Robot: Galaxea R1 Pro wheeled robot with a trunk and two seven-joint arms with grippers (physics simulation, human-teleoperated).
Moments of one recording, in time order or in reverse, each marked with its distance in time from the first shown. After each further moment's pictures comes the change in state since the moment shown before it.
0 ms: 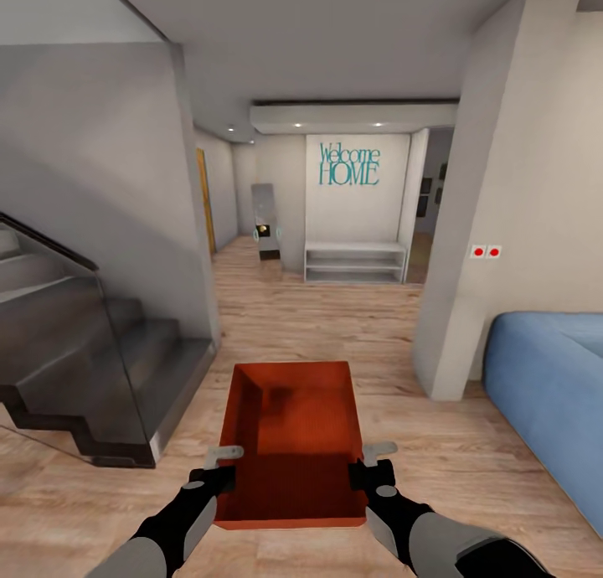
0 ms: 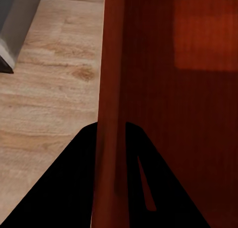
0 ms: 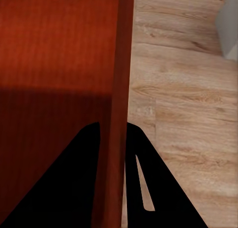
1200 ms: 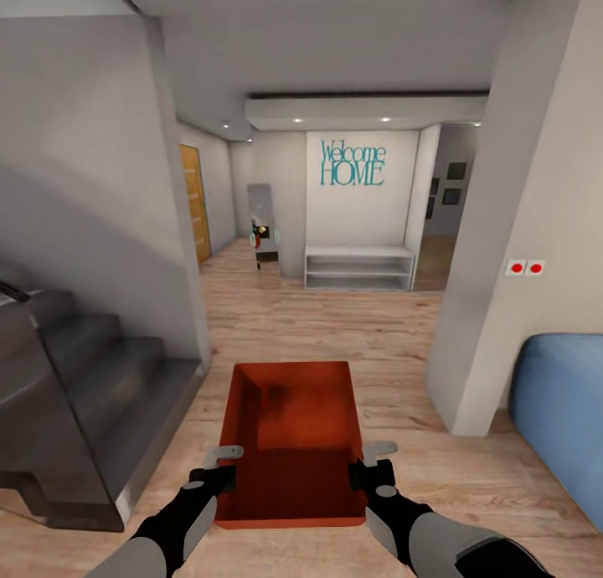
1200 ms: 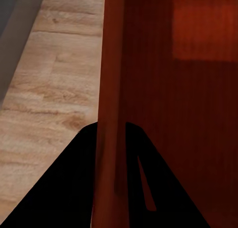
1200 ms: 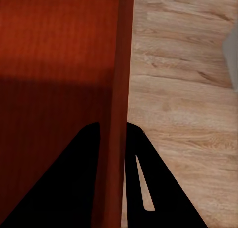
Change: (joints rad) left arm 0.000 0.000 0.001 0.000 -0.002 -0.002 -0.001; right arm 0.000 0.001 0.002 0.000 -0.001 -0.001 -0.003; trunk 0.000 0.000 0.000
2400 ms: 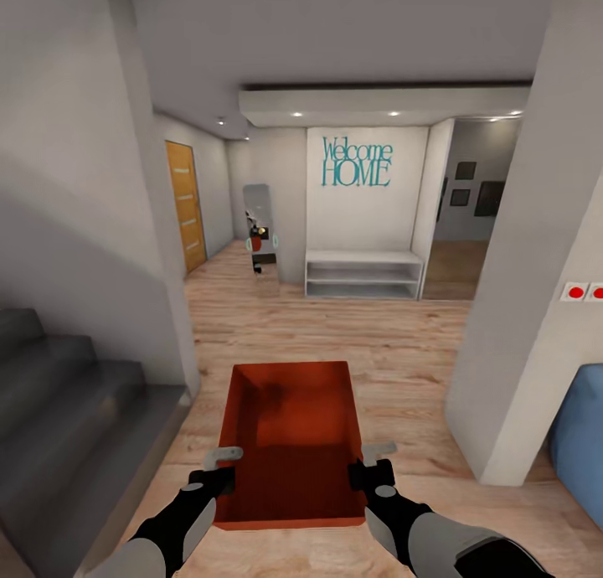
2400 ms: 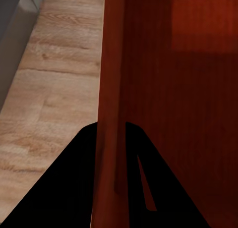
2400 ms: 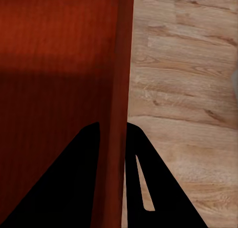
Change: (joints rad) left arm 0.000 0.002 -0.006 0.012 0.016 -0.013 0.000; right arm 0.000 0.002 0.010 0.000 0.000 0.001 -0.004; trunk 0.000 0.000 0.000
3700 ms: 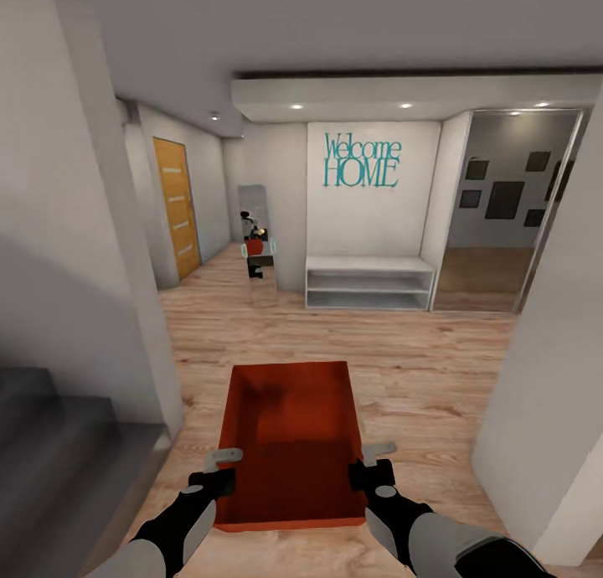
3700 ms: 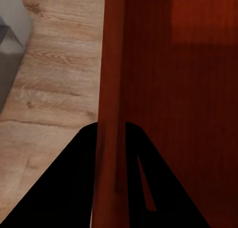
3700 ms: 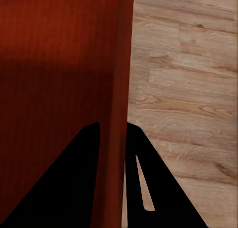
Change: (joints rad) left arm 0.000 -0.001 0.002 0.015 0.006 -0.016 -0.001; right arm 0.000 -0.001 0.009 0.001 -0.002 0.000 0.001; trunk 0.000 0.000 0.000
